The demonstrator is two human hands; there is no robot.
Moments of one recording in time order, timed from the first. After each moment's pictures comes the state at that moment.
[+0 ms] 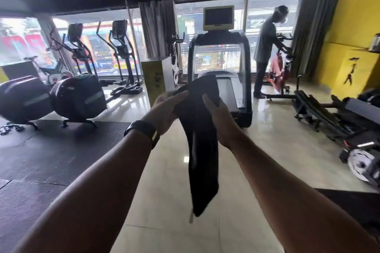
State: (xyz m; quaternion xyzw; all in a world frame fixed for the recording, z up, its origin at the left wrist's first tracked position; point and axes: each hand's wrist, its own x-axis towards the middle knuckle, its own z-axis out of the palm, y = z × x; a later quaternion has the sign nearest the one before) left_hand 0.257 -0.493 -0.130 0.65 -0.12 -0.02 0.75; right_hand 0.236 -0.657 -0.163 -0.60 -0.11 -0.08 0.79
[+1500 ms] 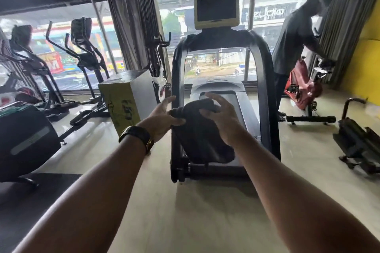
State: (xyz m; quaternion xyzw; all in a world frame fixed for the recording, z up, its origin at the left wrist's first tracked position) left_hand 1.294 -0.642 -0.143 0.70 -0.09 -0.10 0.70; right_hand 1.273 -0.845 -0.176 -0.64 -0.08 -0.11 0.76
